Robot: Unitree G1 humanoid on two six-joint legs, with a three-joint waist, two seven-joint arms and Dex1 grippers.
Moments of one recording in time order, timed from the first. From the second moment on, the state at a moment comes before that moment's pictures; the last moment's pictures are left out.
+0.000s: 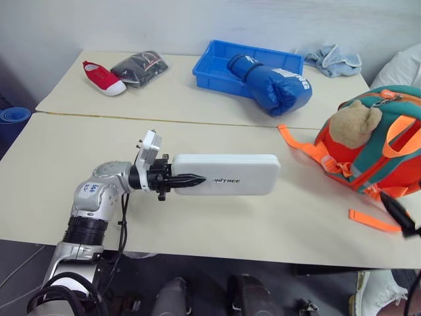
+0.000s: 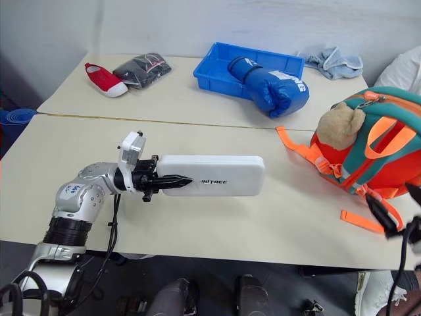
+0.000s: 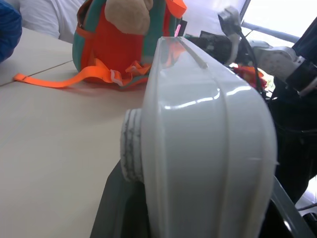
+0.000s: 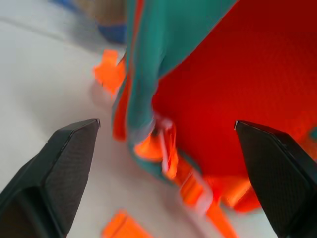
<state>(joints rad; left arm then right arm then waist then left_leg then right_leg) -0.58 0.53 -0.04 0.14 -0.61 0.49 -1.27 0.14 -0.66 -0.76 -0.16 0.54 0.25 0.77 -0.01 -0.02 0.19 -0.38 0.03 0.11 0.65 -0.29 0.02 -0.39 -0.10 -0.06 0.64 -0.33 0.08</state>
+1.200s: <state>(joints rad) -0.48 0.71 0.38 0.22 -0.76 0.78 -1.10 -0.10 -0.71 -0.20 -0.68 1.14 0.75 0.75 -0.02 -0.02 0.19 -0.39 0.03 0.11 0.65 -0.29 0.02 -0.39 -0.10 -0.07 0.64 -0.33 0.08</state>
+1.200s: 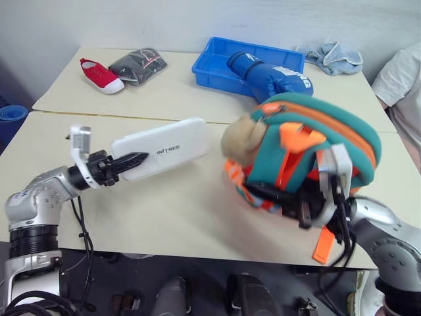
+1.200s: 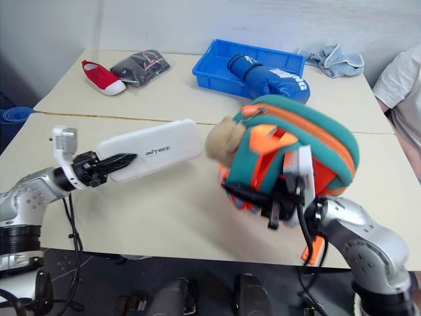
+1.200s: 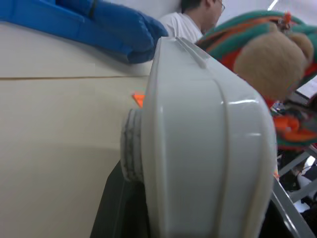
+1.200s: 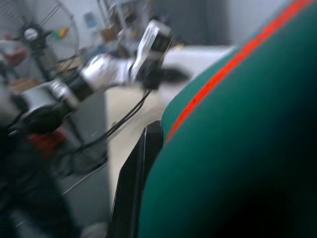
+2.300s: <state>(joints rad) -0.84 0.53 -0.08 0.19 -0.44 0.28 -1.28 -0.01 -0.83 -0.35 -0.53 1.09 0.75 0.85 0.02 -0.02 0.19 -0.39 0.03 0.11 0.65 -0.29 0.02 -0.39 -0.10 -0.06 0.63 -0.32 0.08</state>
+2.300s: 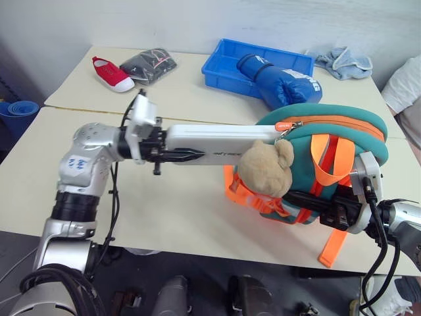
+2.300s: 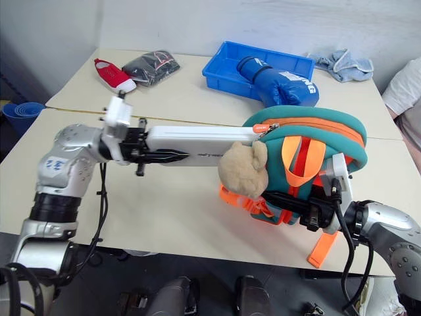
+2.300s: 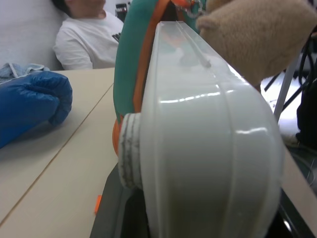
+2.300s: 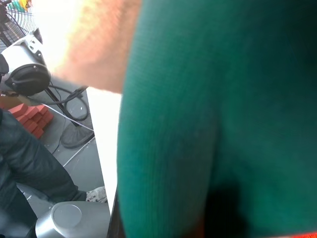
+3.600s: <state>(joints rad) -0.87 0.35 0.02 0.27 -0.48 0.22 -1.35 -0.10 -0.77 -0.28 -0.57 1.06 0.74 0.72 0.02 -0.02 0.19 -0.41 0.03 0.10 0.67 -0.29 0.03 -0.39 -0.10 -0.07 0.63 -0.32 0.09</state>
